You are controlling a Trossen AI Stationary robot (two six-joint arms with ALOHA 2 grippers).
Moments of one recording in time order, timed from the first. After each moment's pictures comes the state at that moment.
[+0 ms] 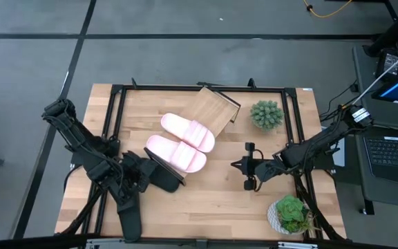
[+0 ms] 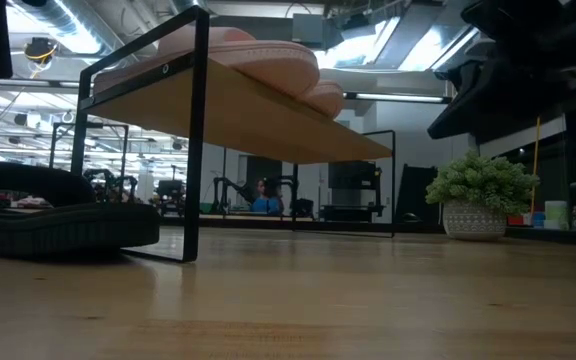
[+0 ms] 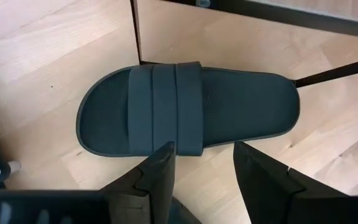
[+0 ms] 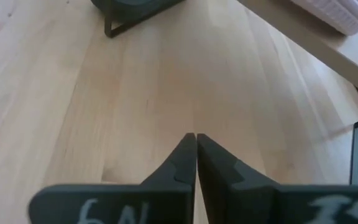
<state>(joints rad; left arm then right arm) -0.81 1.31 1.02 -1.17 -0.46 -1.88 0.50 1.28 0.57 0.00 0.58 0.09</state>
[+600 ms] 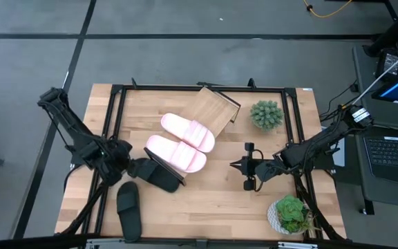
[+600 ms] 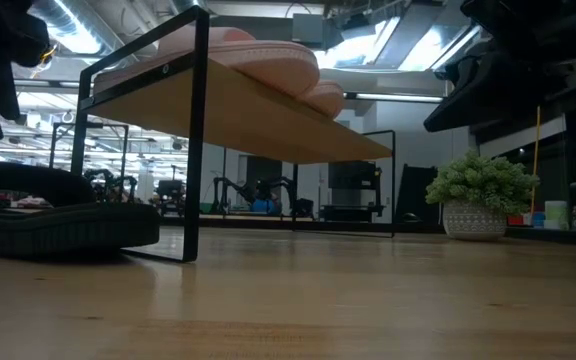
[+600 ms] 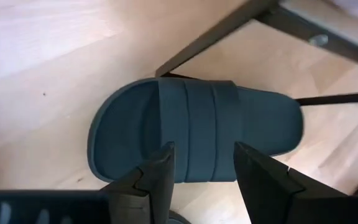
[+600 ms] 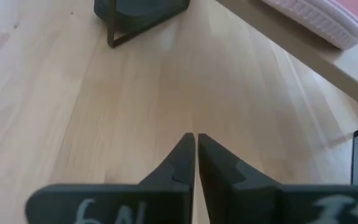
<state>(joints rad) -0.81 0.88 0.62 -0.95 -0.51 -1.89 0.50 1.28 0.57 0.04 0.58 0.07</state>
